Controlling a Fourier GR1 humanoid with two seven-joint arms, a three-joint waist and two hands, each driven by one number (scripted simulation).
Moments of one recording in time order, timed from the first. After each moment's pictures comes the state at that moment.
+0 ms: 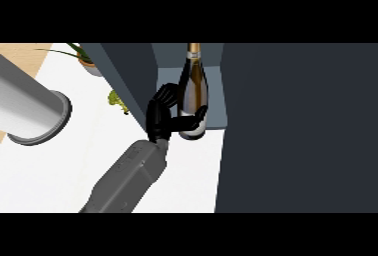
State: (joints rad) left arm -0.63 0.00 -0.43 -0.82 0.78 0.55 -0.51; right arm 0.19 -0.20 0.31 -2.51 -0.09 0.03 0.40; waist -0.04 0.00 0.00
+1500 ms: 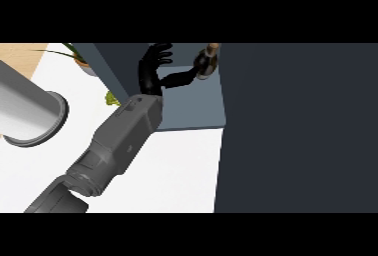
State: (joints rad) left arm -1.09 0.03 -0.33 -0.25 0.78 0.66 -0.51; right arm 0.20 -0.16 0.29 -2.50 -0.10 0.07 0.38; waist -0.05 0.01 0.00
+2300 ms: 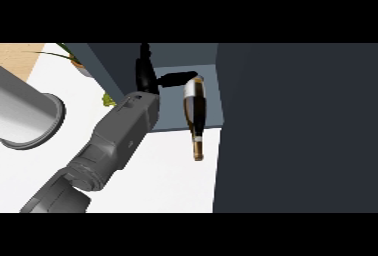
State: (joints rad) left arm -1.16 0.03 -0.33 -0.10 0.71 0.70 -0.51; right arm 0.23 -0.15 0.31 -2.50 -0.10 0.10 0.36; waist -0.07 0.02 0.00
